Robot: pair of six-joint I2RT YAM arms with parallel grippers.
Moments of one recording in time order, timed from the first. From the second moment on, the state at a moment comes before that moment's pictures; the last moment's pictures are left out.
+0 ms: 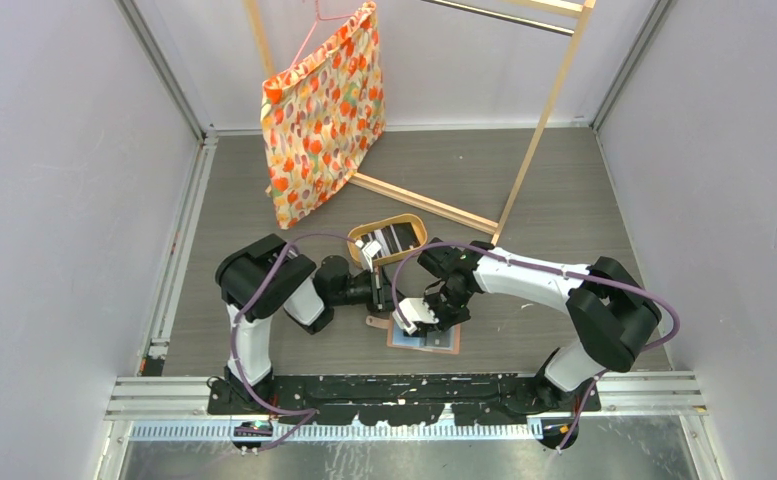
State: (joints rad) left arm -0.67 1.96 0.42 1.27 0.69 -1.01; right arm 0.82 1.55 0.90 -0.82 -0.43 -1.20
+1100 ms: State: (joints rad) left arm -0.73 1.99 0.35 1.36 0.58 -1.10; right arm 0.82 1.55 0.90 -0.82 -0.42 -1.20
